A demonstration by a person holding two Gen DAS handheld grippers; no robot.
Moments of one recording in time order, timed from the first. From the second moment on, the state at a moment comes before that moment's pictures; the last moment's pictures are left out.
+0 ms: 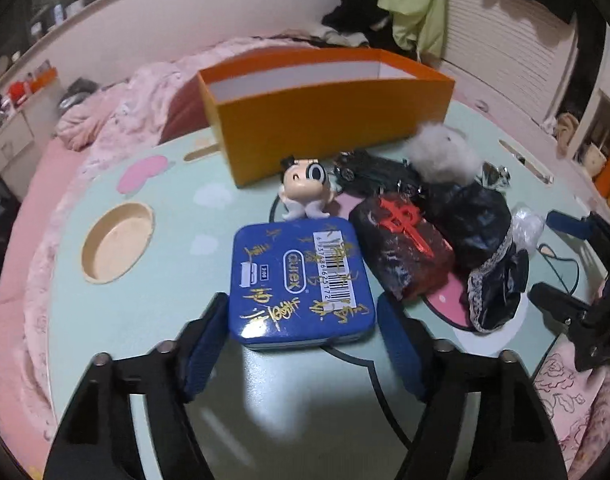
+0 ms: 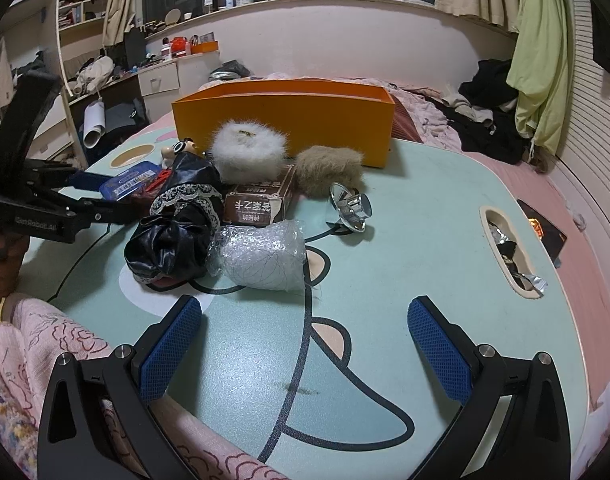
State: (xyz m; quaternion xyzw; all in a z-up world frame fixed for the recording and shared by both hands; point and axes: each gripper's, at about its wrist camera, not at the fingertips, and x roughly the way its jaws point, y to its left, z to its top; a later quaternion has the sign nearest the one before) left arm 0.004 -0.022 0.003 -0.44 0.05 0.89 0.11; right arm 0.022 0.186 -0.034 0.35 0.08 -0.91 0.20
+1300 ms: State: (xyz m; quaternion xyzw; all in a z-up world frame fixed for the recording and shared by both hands) left arm 0.070 -0.013 0.002 -0.38 0.03 0.92 0.06; right arm 0.038 0.194 -0.012 0.30 0.04 -0.93 0.23
